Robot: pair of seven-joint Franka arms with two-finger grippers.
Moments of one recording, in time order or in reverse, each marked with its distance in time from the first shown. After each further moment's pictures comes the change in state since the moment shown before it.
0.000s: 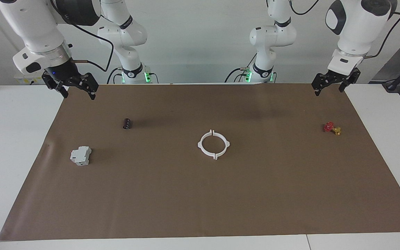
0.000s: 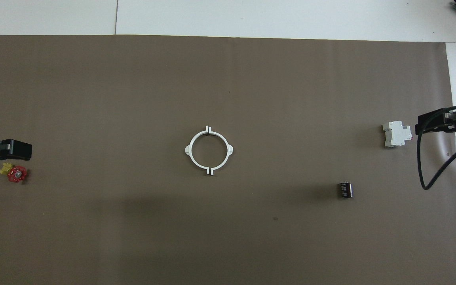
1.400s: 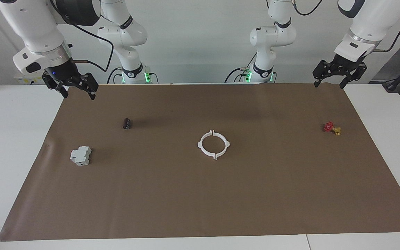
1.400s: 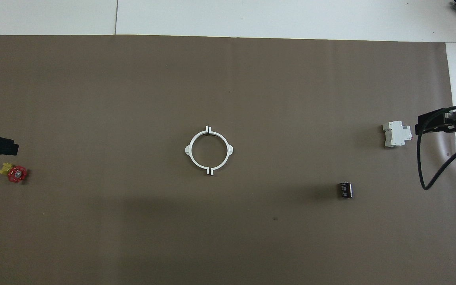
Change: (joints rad) left arm 0.008 0.023 0.049 0.108 -0.139 -0.059 0.215; right arm 0.000 0.000 0.000 0.000 0.000 0.000 0.000
